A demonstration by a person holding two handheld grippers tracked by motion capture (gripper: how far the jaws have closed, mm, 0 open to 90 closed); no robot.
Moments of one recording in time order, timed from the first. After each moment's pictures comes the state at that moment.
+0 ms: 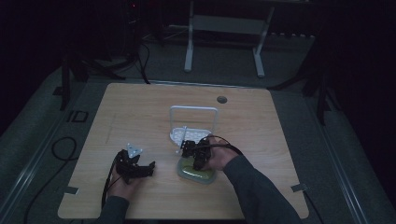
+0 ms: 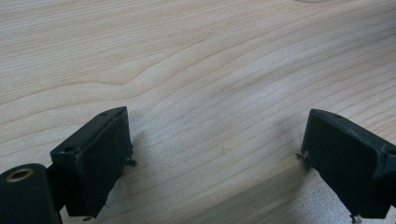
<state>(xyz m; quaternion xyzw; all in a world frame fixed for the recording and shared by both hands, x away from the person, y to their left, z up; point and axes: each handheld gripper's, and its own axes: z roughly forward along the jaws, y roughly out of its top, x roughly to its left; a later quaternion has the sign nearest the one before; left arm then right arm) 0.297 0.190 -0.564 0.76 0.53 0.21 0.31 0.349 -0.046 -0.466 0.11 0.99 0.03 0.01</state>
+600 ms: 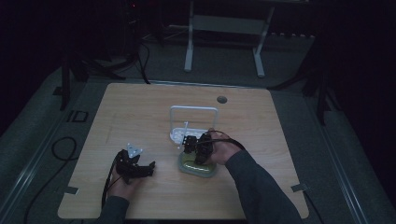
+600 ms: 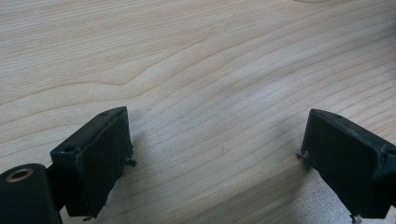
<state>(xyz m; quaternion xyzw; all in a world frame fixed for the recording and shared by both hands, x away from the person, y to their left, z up) 0.298 0.190 -0.564 0.76 0.53 0.21 0.31 0.357 -0.050 -0.451 0.08 1.00 0.05 0.03</state>
